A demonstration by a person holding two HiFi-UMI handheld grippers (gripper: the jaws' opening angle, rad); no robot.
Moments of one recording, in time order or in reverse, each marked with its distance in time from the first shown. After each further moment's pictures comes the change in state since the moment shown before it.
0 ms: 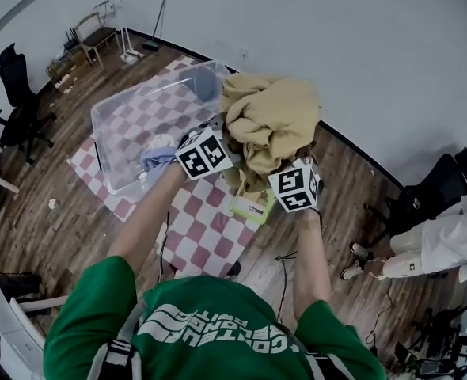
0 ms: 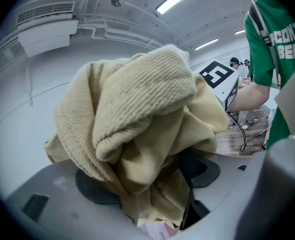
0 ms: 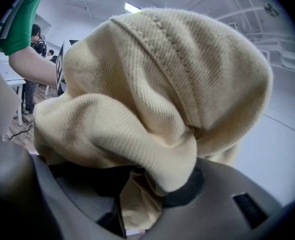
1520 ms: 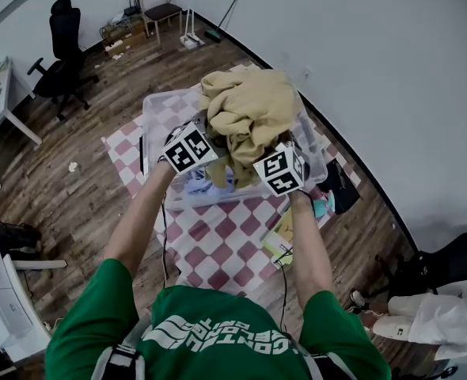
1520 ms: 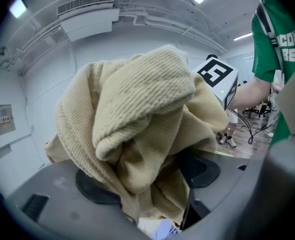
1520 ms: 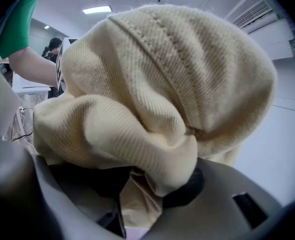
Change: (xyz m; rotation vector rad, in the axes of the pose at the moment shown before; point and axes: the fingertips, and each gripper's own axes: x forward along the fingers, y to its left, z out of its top) left arm -0.159 0.153 -0.175 -0.223 0.165 0.305; right arm 0.225 0.134 0.136 -0.121 -0.140 0.382
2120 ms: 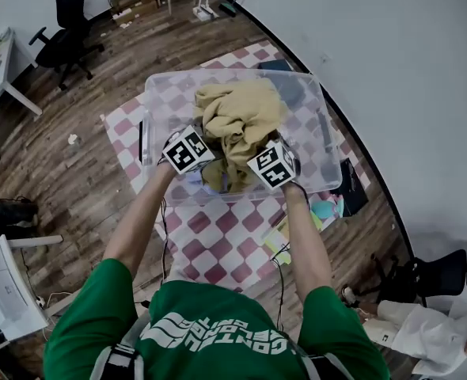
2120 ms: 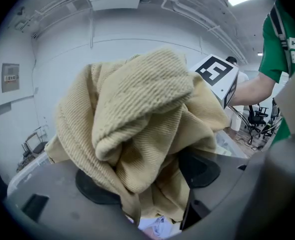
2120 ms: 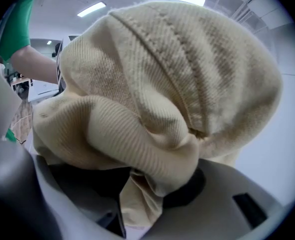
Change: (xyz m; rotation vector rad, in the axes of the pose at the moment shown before) left arm 0.037 0.002 -0.134 -0.258 0.144 -0.027; right arm 0.101 0.071 -0.078 0.052 0.125 0.285
